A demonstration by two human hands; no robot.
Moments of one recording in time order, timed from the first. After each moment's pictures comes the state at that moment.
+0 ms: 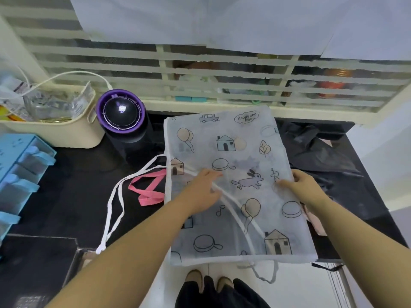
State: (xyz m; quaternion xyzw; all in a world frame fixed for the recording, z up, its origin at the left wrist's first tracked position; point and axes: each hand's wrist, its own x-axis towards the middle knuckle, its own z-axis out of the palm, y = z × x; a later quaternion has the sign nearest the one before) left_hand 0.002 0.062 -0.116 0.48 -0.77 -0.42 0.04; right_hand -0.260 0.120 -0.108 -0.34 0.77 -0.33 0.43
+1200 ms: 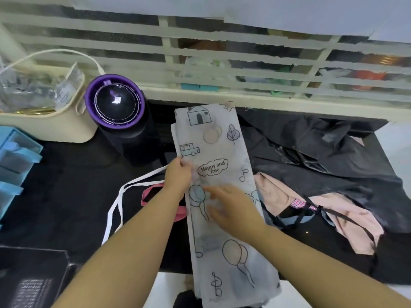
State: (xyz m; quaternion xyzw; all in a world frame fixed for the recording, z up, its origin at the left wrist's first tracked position) left_hand 0.030 -0.019 -0.177 0.71 -0.41 -0.50 0.27; right_hand -0.107 0.084 -0.153 -0.75 0.60 -0.17 0.23
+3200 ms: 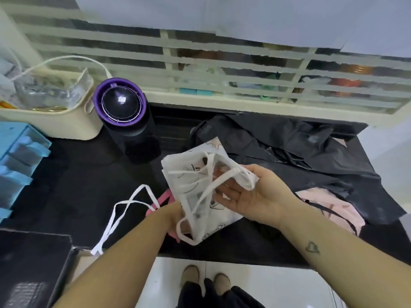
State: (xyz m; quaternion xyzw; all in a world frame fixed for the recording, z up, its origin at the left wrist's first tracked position) left_hand 0.044 0.069 -0.148 0.58 -0.27 -0.76 0.02; right_hand -0.137 0.106 -0.044 0.00 0.44 -0.41 0.80
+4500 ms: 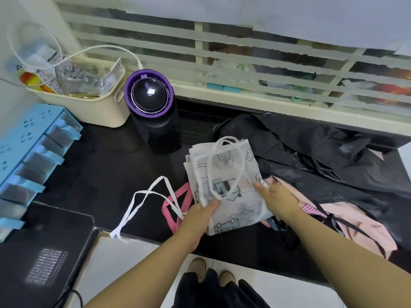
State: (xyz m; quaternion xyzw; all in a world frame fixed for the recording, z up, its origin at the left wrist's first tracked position) left_hand 0.032 0.113 -0.161 0.62 -0.27 -0.69 0.26; right_hand -0.173 0.079 -0.151 -0.47 0.75 -0.17 0.43
